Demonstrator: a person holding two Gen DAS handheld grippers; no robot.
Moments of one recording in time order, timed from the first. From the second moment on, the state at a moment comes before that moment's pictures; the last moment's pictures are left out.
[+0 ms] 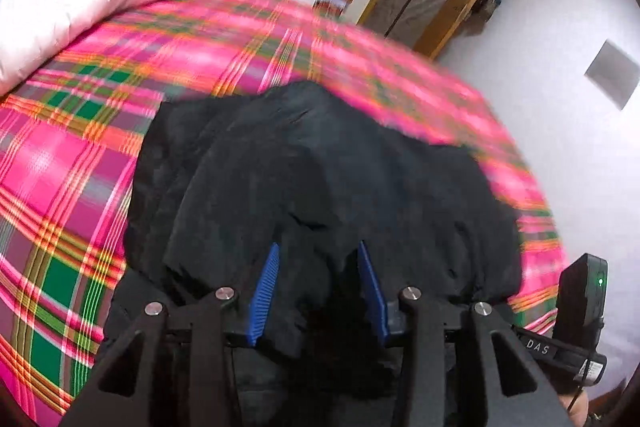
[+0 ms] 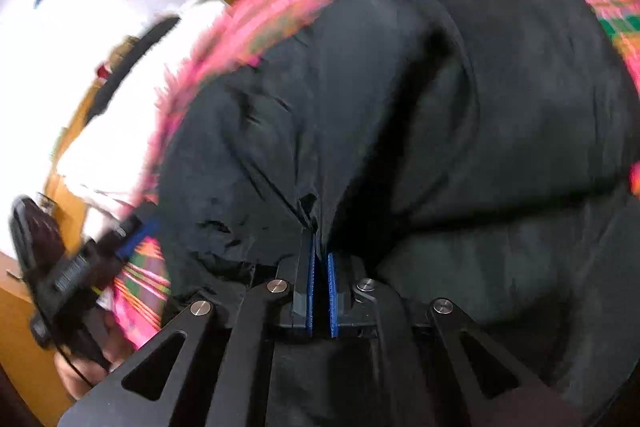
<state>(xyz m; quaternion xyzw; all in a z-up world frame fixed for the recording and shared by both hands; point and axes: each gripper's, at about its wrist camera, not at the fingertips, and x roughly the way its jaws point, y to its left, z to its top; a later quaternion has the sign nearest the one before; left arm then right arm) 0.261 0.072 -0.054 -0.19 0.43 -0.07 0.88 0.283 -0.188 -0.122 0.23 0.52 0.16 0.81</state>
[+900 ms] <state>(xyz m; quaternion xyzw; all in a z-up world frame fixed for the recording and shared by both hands) 0.272 0.052 -0.092 -0.13 0.47 -0.02 0.87 0.335 -0.199 -0.089 0.06 0.44 0.10 0.89</state>
